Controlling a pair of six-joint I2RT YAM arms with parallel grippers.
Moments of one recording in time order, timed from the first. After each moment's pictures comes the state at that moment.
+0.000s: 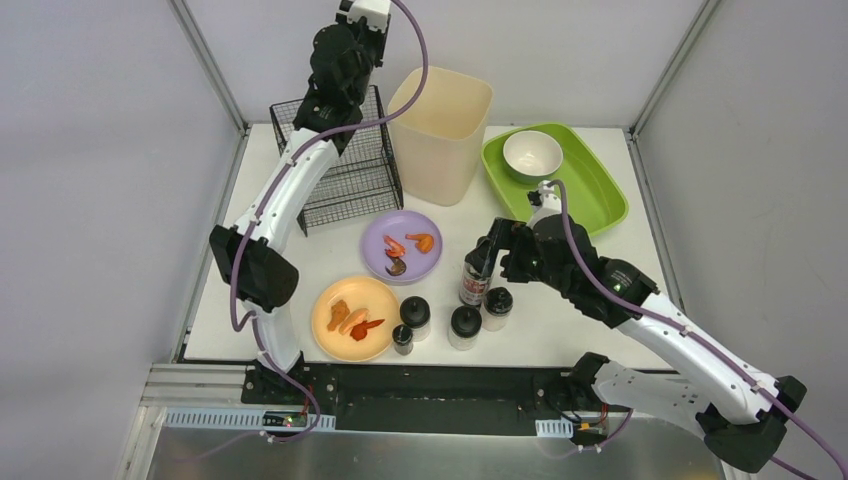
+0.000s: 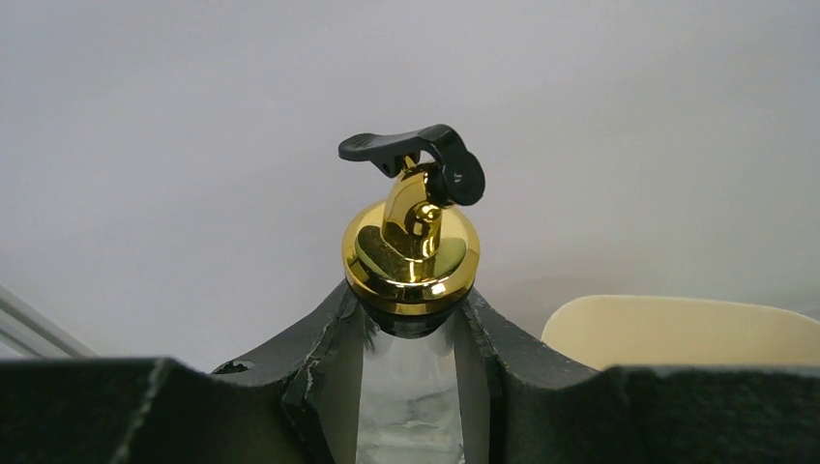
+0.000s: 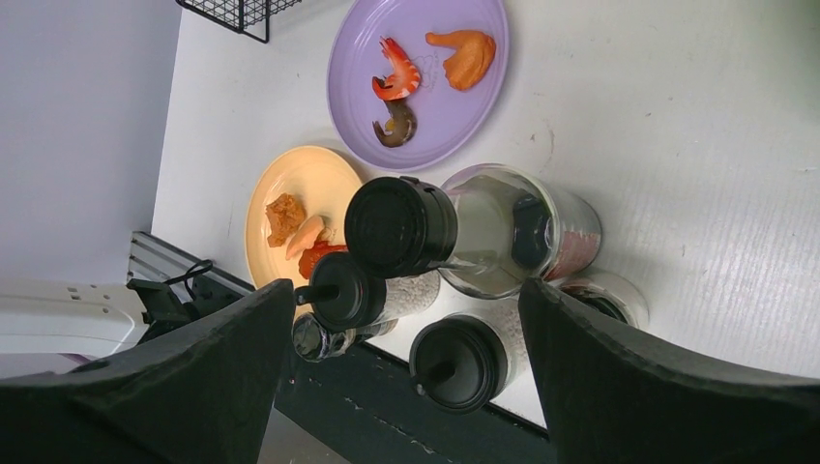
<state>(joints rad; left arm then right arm) -0.42 1.85 2.05 0.03 -0.29 0.32 0.85 0.89 0.99 -0.67 0.14 0.77</state>
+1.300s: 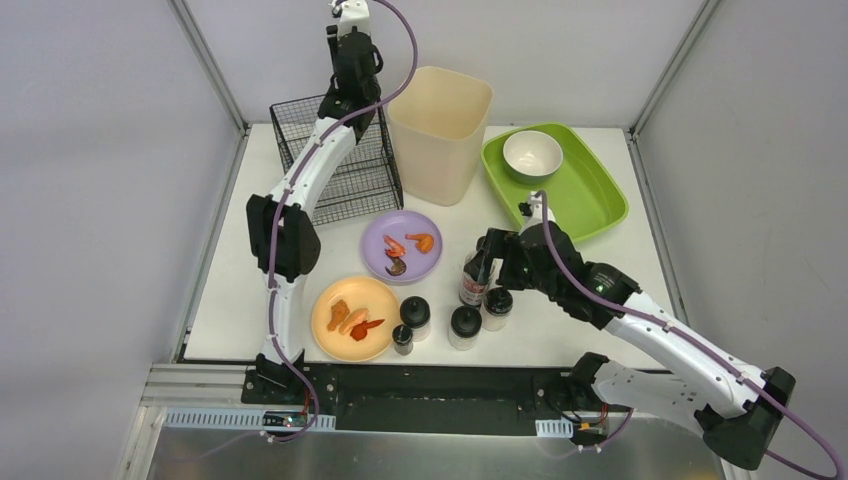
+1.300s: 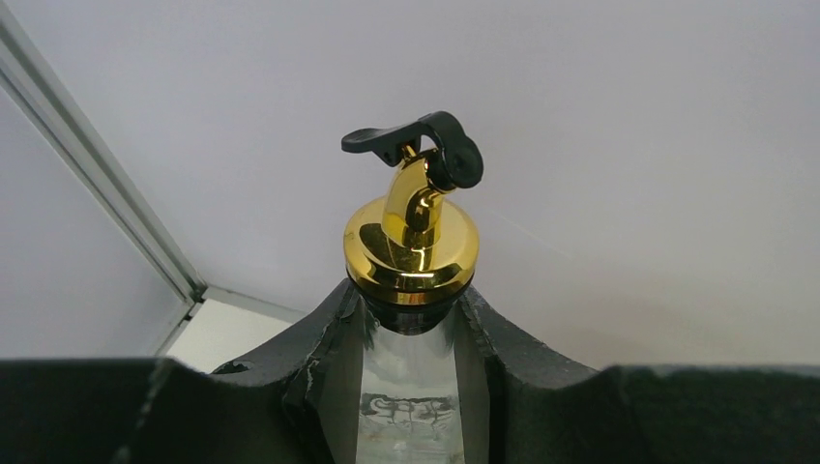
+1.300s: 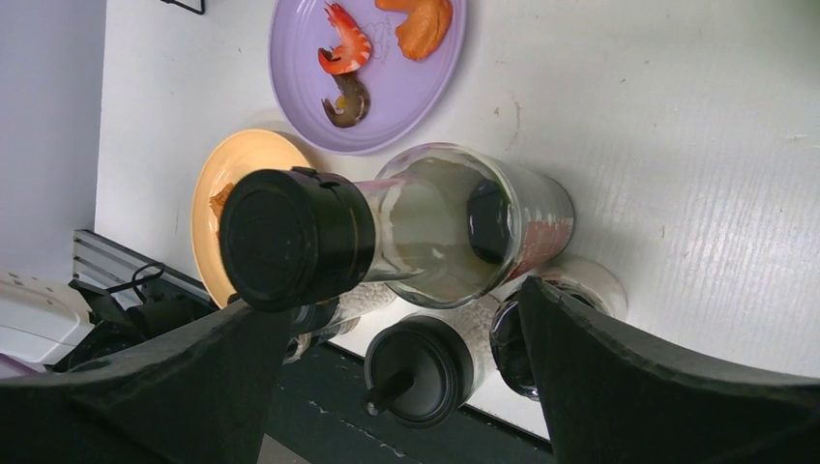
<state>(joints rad) -0.35 2.13 2.20 0.07 -0.67 0.10 0.85 0.91 0.89 -0.62 0.16 0.77</state>
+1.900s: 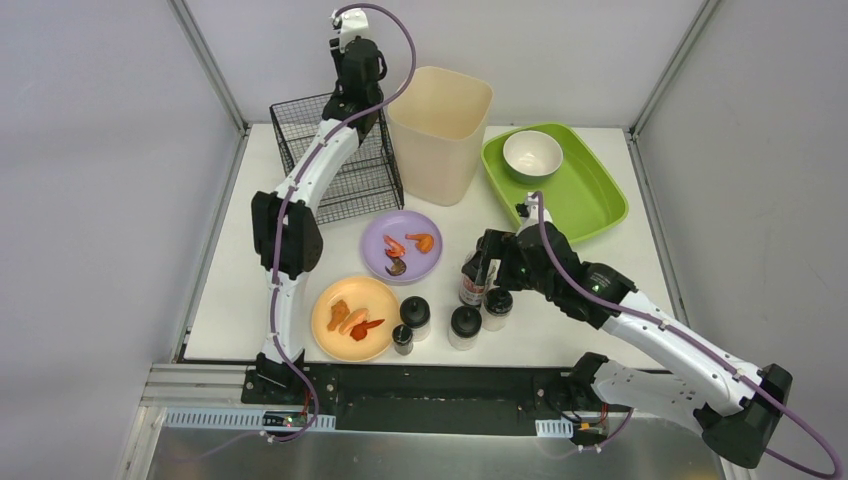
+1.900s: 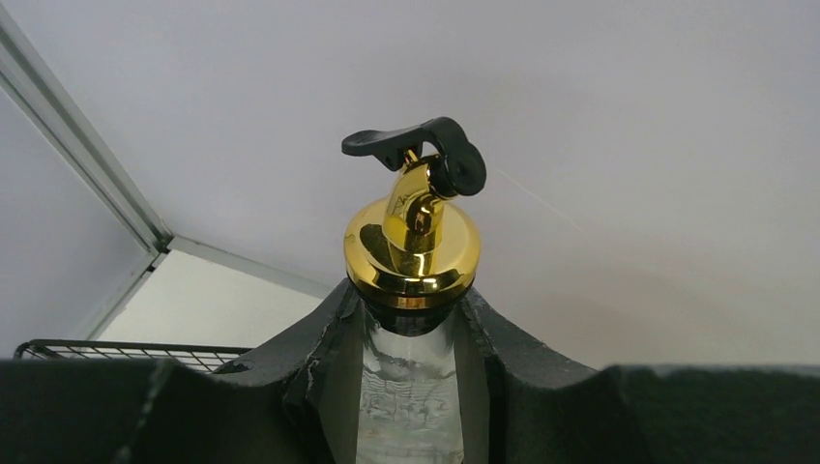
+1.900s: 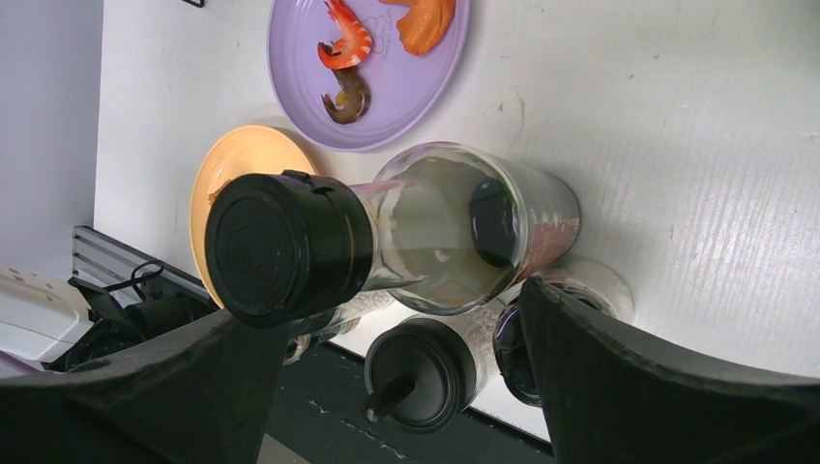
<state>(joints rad) -0.35 2.18 2.20 0.00 -0.69 -0.03 0.86 0.92 0.87 -0.60 0.15 0.77</state>
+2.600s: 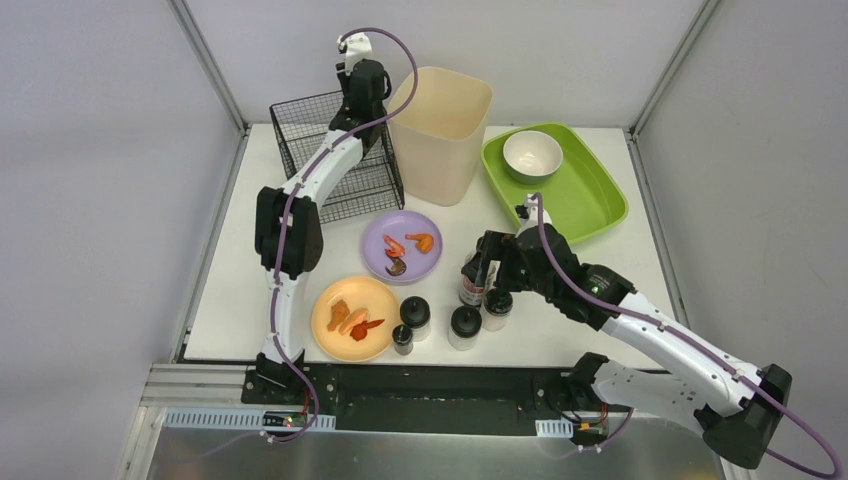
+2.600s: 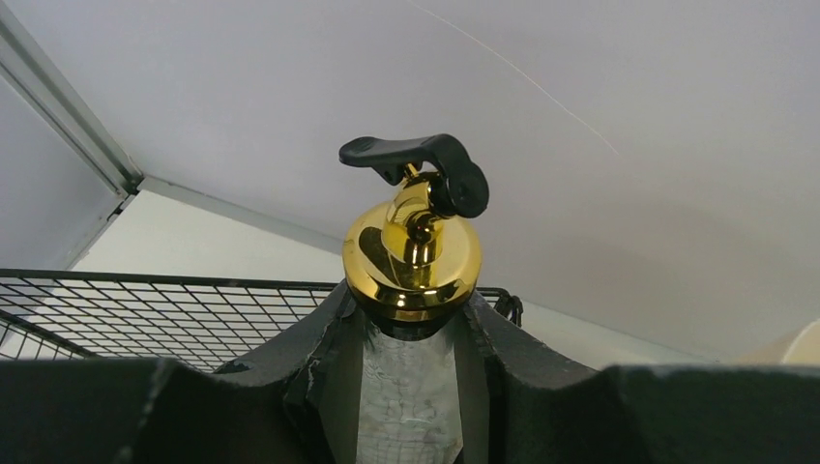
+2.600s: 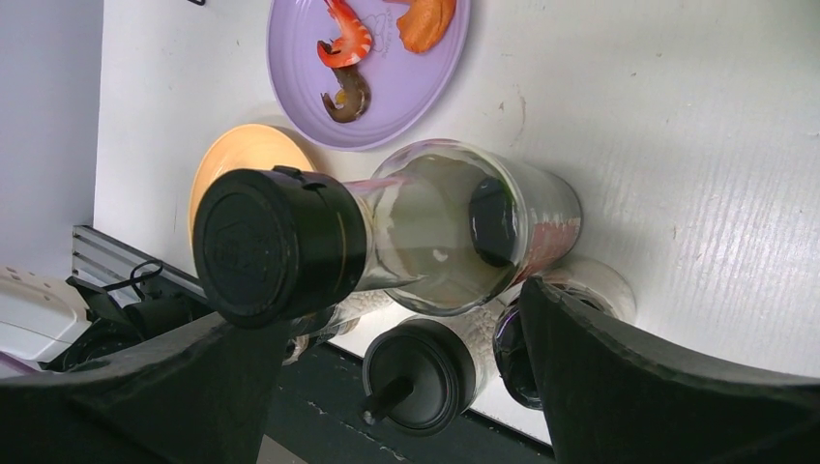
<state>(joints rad) -0.35 2.18 2.03 0.05 -0.69 -0.12 0.86 0.92 0.85 -0.58 0.15 0.78</state>
